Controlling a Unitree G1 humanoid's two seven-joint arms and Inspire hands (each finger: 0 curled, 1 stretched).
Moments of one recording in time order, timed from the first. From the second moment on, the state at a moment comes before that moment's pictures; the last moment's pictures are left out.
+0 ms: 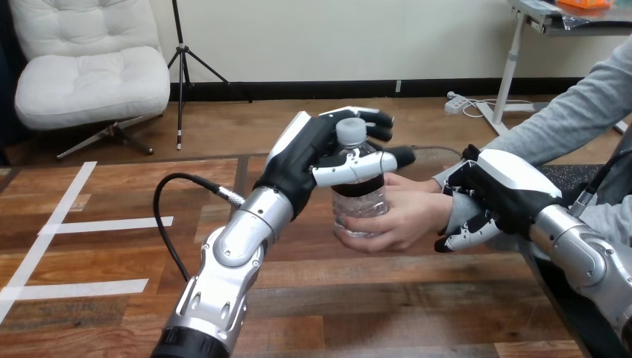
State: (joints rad) left arm -0.51 0.04 -0.14 0.45 0.12 -0.08 -0.23; right arm -0.65 -0.58 0.35 1.02 -0.51 -0.47 0.01
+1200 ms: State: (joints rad) left arm -0.51 0.04 -0.14 0.48 0.09 -0.12 -0.28; right arm -0.65 -0.58 0.35 1.02 -0.52 -0.47 0.01
